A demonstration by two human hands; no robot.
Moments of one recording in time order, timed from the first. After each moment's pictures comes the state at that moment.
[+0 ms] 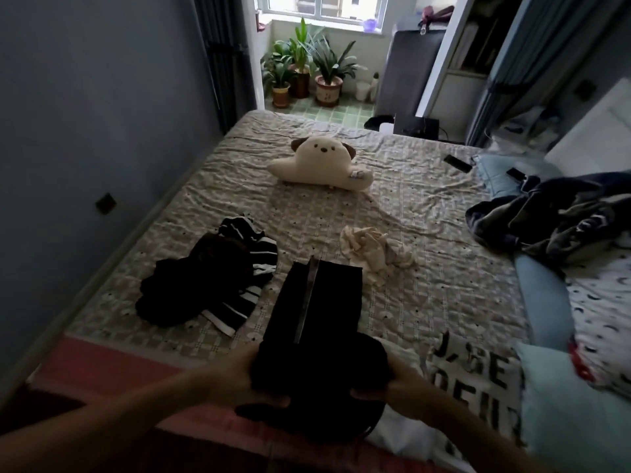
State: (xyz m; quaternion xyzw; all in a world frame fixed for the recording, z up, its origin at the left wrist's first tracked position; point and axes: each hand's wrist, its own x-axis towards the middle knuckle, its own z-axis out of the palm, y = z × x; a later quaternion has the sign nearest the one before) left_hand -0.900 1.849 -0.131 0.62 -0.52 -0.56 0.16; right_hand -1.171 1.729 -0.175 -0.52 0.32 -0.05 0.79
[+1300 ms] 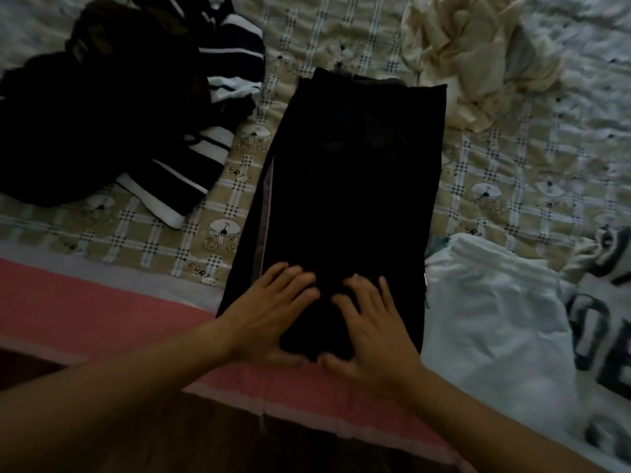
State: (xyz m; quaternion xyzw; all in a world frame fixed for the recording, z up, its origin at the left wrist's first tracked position) left_hand -0.879 1.778 -0.607 0.54 -0.82 -0.17 -0.04; right_hand -1.100 1.710 -0.594 -0.91 0.32 0.09 0.24
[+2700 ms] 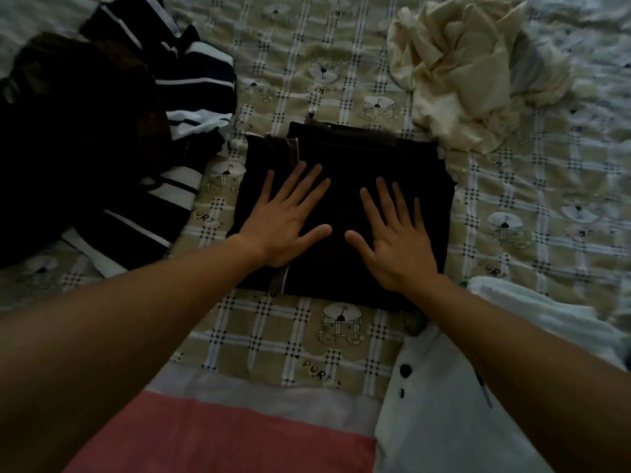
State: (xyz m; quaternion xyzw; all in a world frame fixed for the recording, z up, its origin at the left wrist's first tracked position) left_hand -0.823 1.570 -0.666 0.66 -0.74 -0.13 -0.05; right_hand -1.045 1.514 -0.673 -0.88 0.45 0.05 0.13
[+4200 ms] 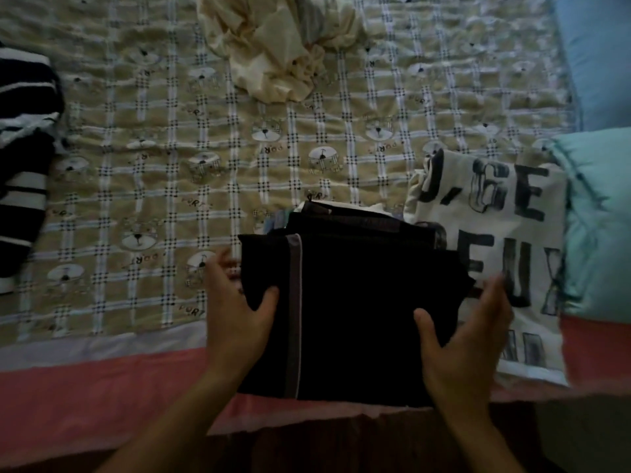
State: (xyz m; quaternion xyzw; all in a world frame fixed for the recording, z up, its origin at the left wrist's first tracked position) left_hand -1.082 1.708 -0.554 0.79 -0.41 -0.35 0.31; right_hand -1.338 1.711 -0.540 -0.53 0.80 -0.18 0.21
